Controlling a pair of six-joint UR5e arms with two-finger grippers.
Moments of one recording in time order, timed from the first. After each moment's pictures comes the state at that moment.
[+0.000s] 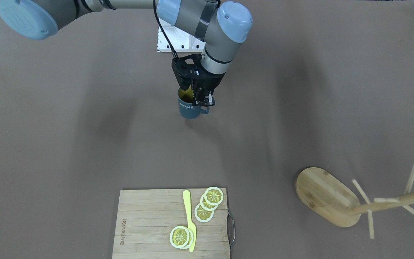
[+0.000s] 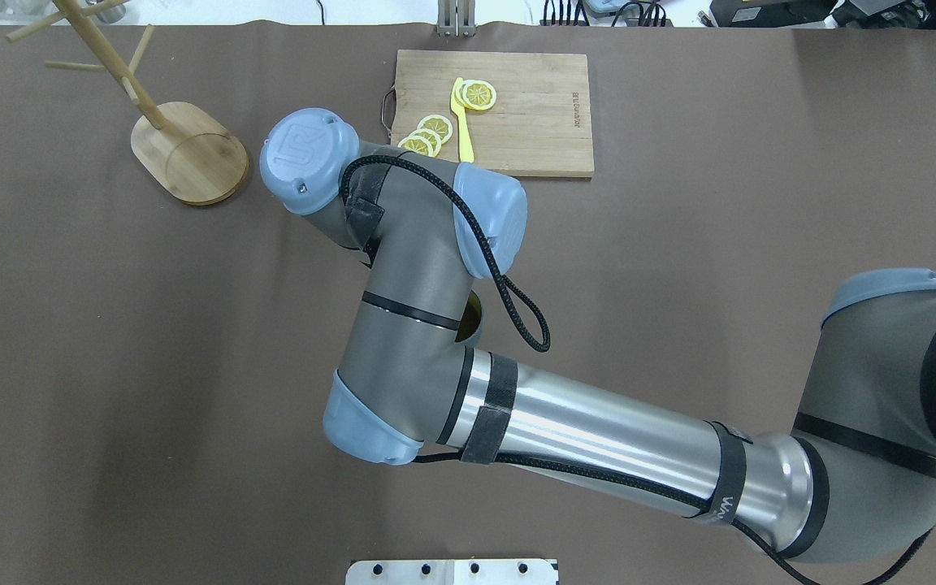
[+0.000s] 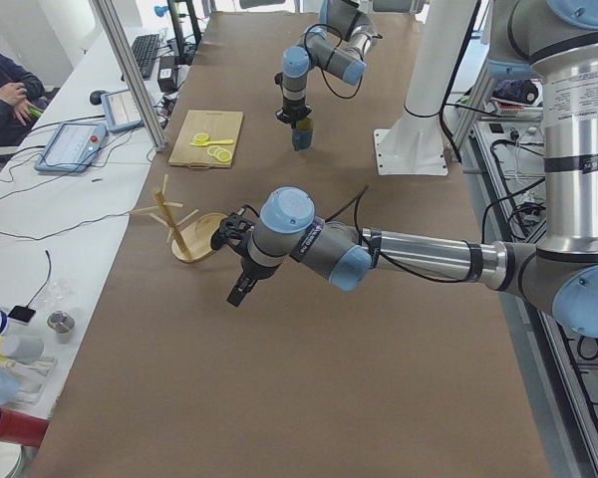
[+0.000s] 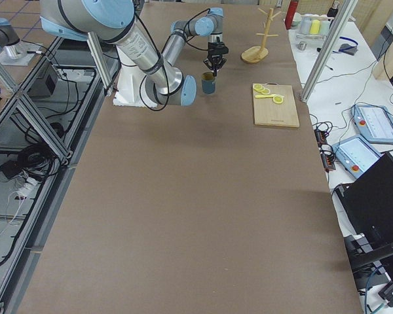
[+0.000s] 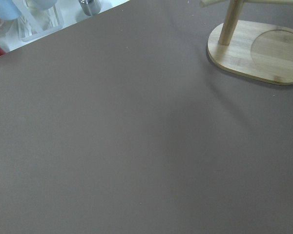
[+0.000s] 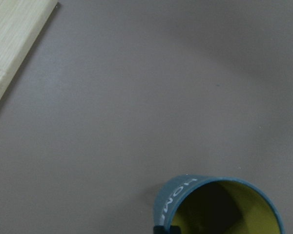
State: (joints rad) left arm -1.53 -1.43 -1.82 -2.04 -2.32 0.01; right arm 0.47 -0.45 1.37 -2.01 1.74 2.40
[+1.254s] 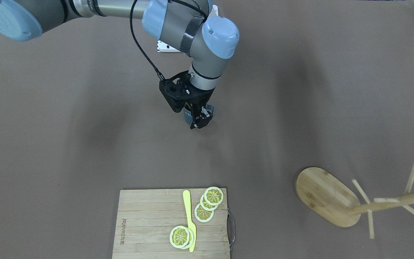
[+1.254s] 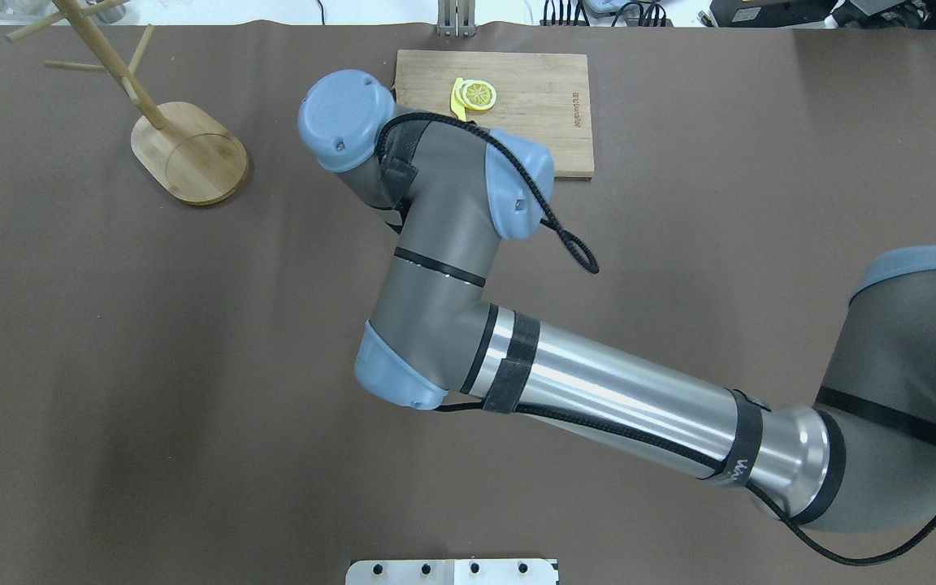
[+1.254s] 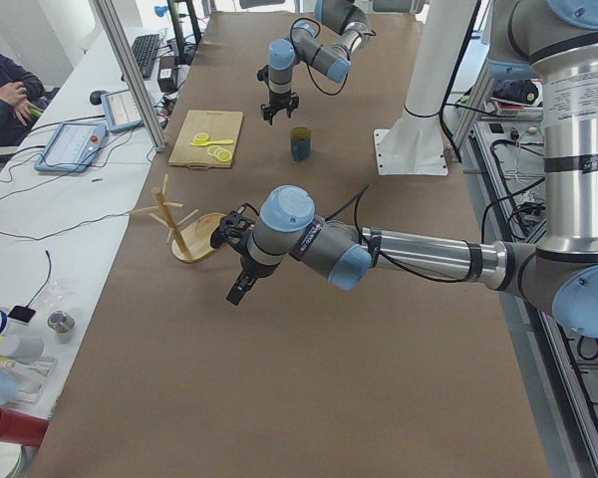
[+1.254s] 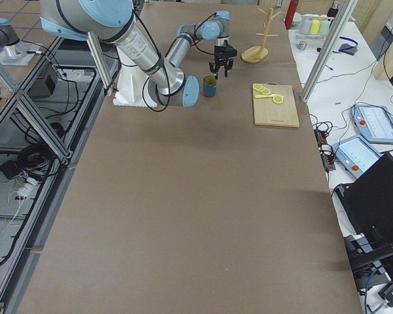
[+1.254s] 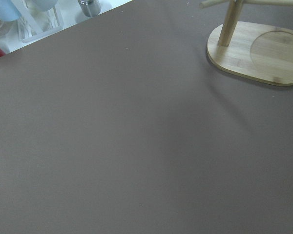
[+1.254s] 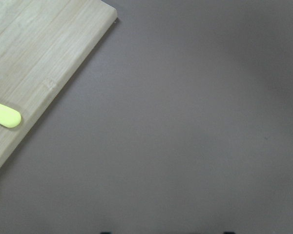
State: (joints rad) left arm -1.53 -1.43 -1.82 -2.05 -2.32 0.00; right arm 0.57 -0.53 1.42 -1.95 1.77 2.07
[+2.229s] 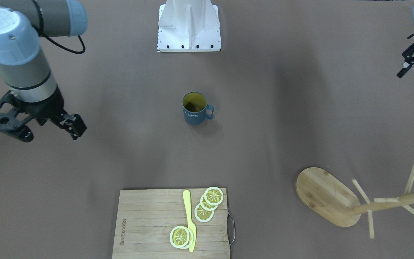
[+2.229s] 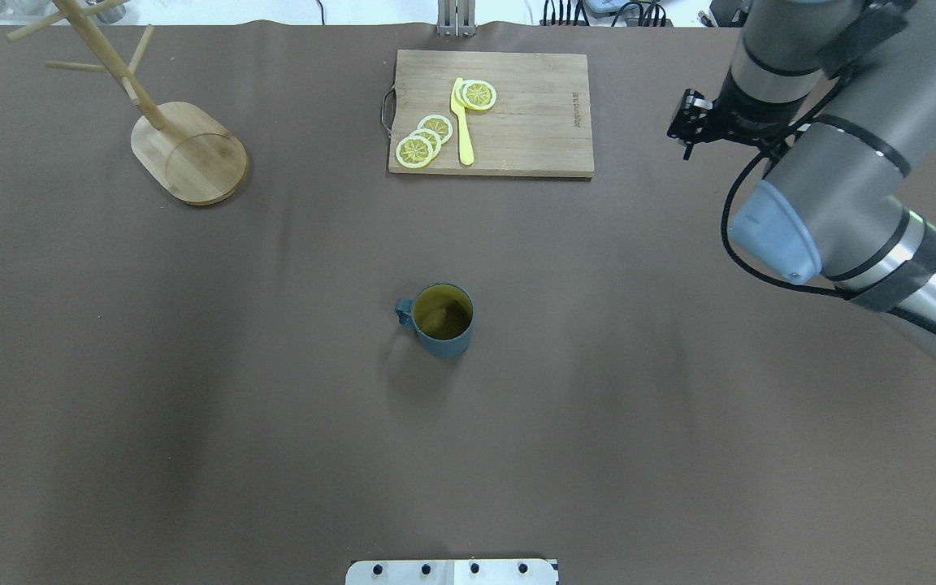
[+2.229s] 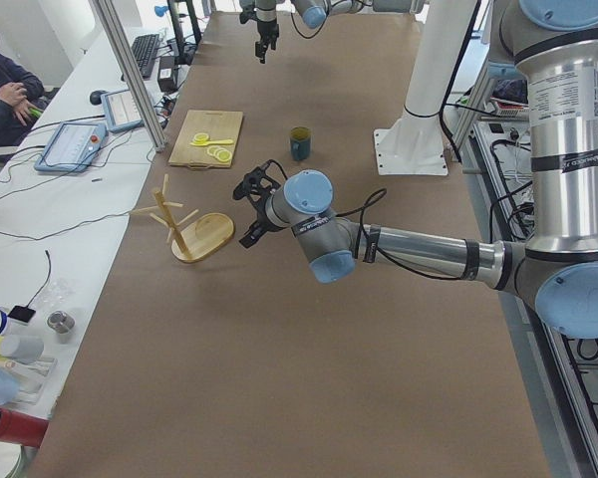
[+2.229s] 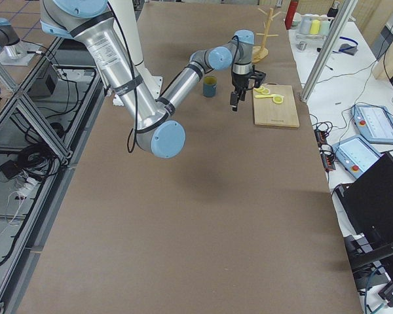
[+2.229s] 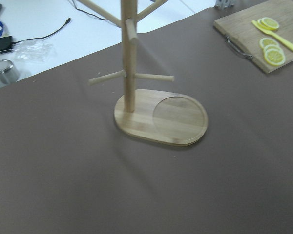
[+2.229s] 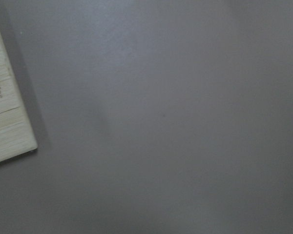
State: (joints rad) left arm -1.33 -1.43 -1.83 -2.61 -2.39 -0.43; right arm 0.98 -1.03 1.82 -1.94 2.01 1.06
